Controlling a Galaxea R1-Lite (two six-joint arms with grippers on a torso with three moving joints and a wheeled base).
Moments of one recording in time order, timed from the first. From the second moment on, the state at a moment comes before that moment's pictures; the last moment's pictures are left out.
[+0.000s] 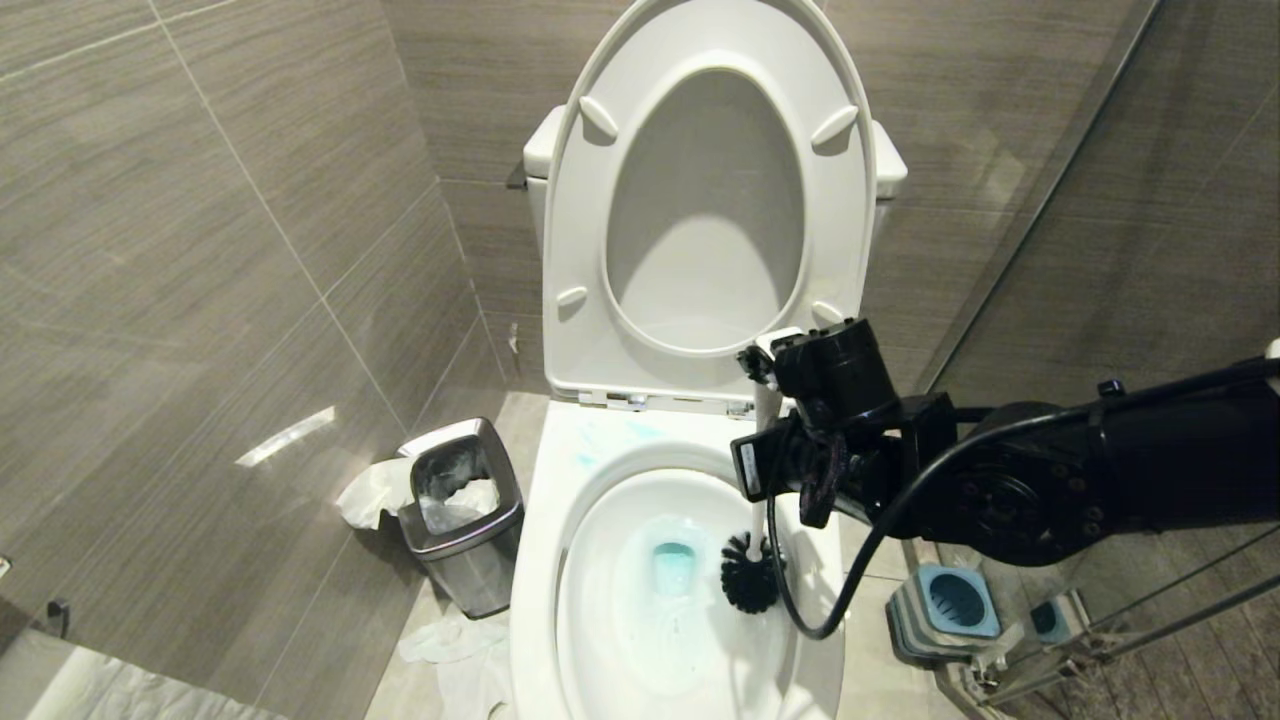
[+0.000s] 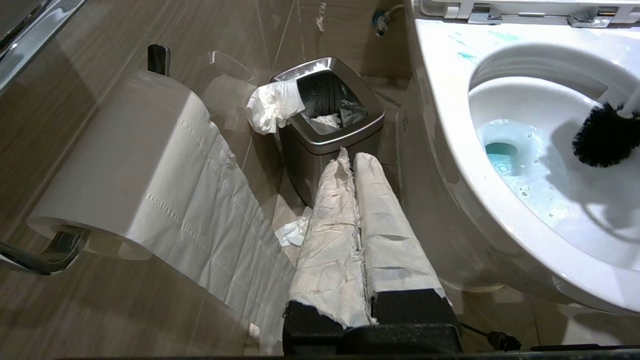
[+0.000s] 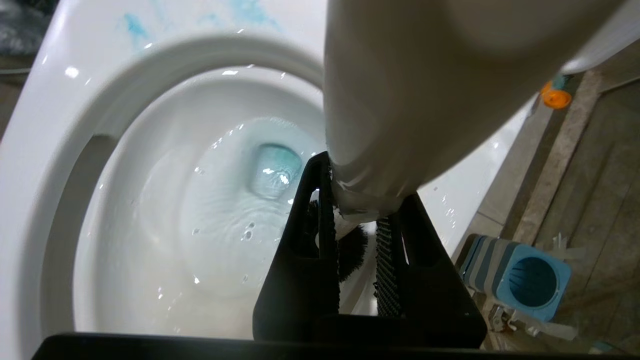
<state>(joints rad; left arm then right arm) -0.01 0.00 0.00 0.01 -0.01 0.00 0.67 1.96 -1.22 -0.17 -0.41 0.13</state>
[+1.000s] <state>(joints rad) -0.01 0.00 0.00 0.01 -0.01 0.00 0.84 2.34 -1.77 -0.11 -0.43 0.00</state>
